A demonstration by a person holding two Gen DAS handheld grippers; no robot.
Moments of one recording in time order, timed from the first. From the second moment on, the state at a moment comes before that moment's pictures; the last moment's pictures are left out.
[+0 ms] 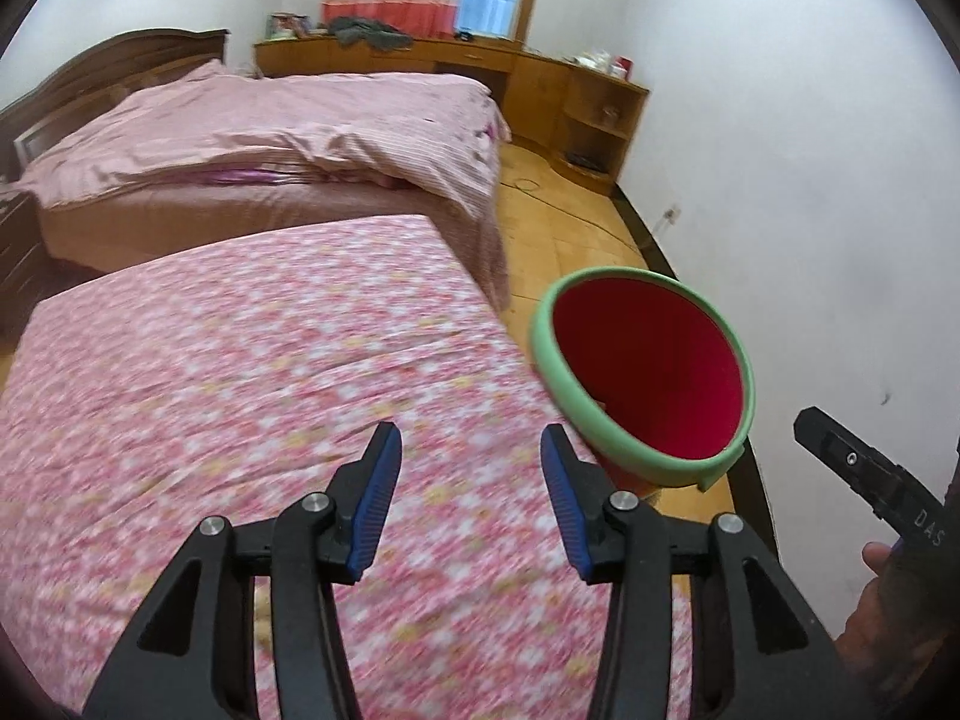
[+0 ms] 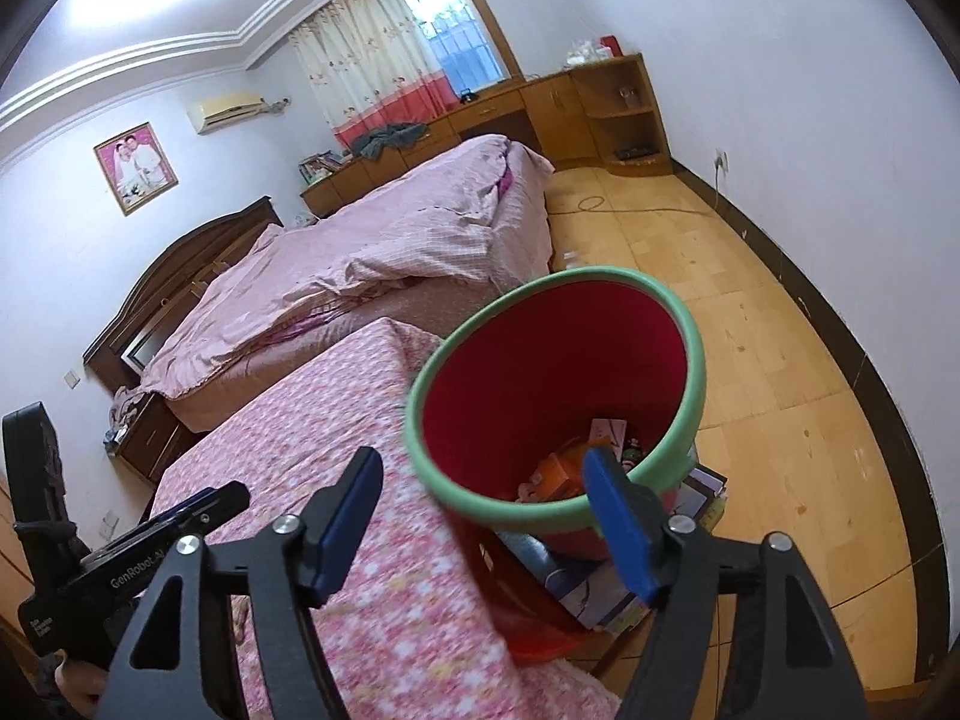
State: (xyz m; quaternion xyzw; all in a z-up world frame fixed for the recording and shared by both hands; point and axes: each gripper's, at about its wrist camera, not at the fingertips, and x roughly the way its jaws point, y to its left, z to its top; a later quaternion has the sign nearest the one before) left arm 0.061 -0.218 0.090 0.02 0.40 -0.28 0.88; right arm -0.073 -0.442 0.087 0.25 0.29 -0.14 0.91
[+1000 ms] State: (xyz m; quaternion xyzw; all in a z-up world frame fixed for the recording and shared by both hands) left arm -0.018 -0.047 0.093 -0.03 0.34 -0.09 0.94; right arm -0.108 -0.270 0.094 0.13 0.27 -0.09 0.95
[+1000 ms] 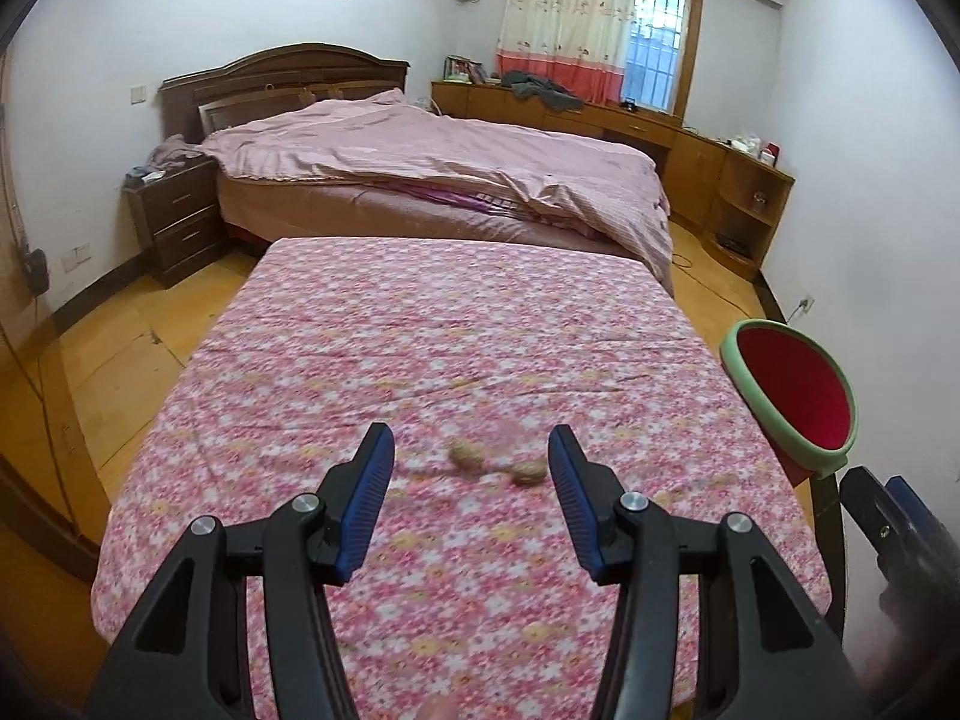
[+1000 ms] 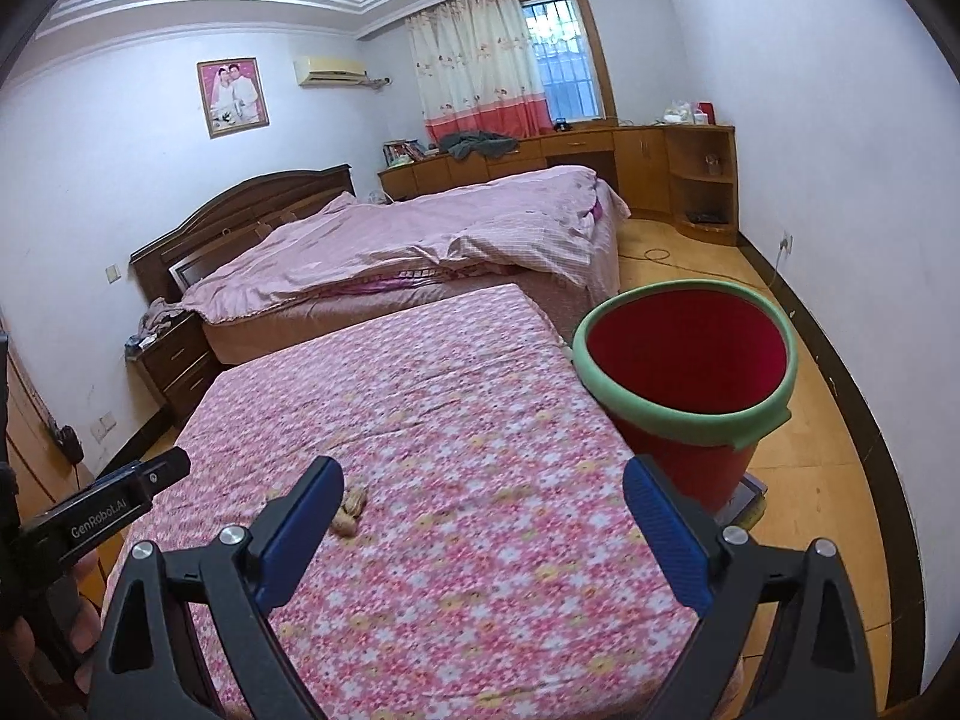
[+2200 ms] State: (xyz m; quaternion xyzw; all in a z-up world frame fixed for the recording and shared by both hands) left arm -0.042 -0.037 0.095 -0.02 0.31 -0.06 0.95; right arm -0.122 -0.262 0.095 0.13 0.26 -0.09 0.95
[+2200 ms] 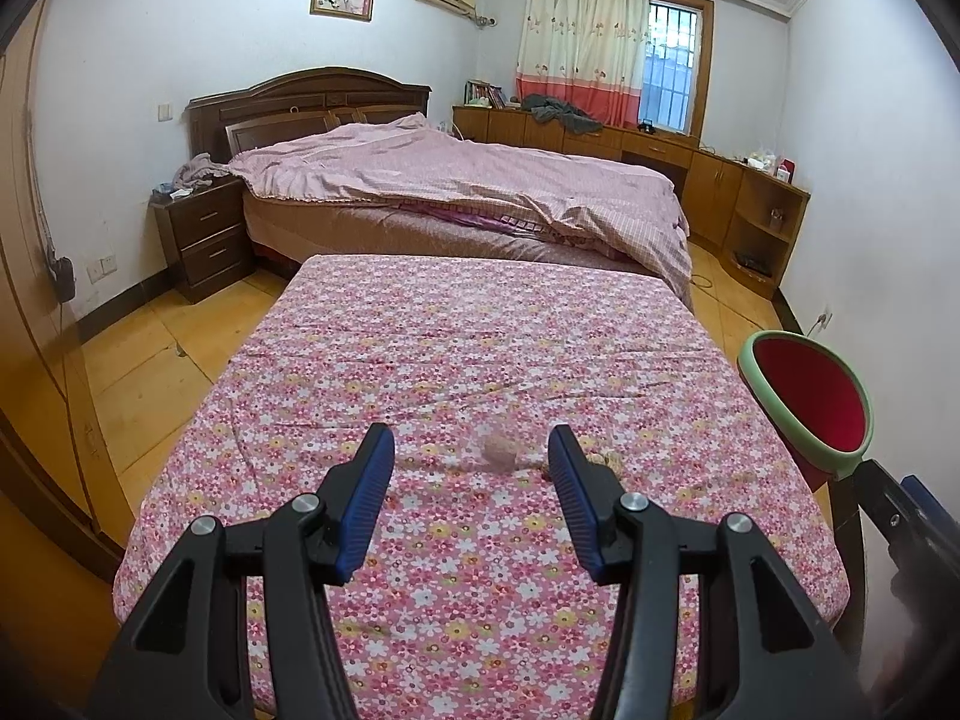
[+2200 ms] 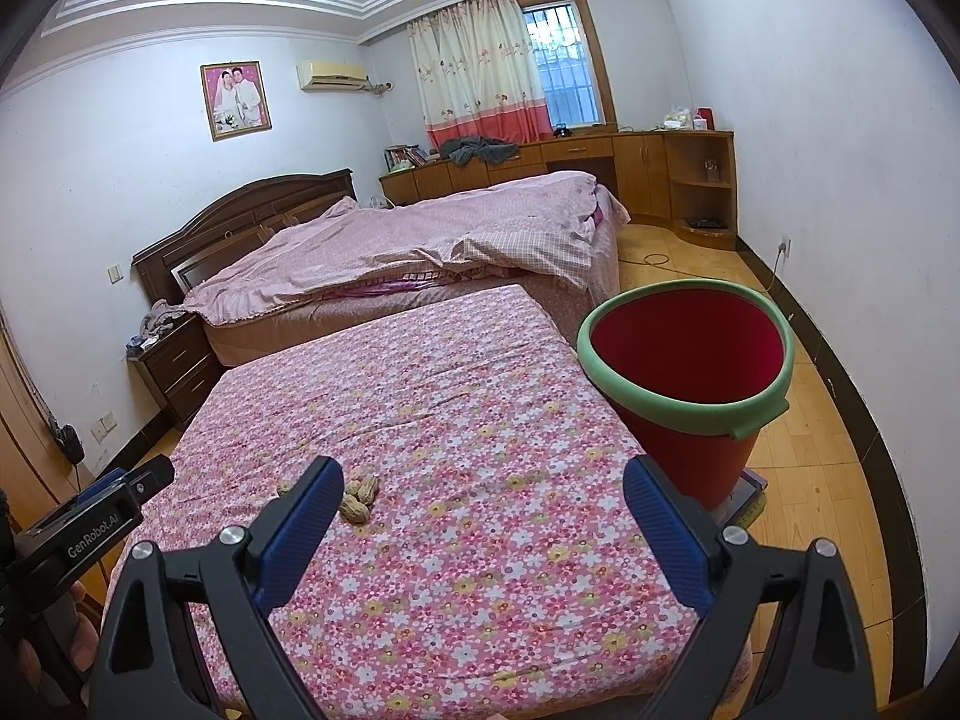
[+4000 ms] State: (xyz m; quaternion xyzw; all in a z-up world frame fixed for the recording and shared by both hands) left arm -0.042 -0.035 0.097 -0.03 0.31 -0.05 0.95; right arm -0.124 -0.261 0.096 0.13 0.27 -0.09 0.95
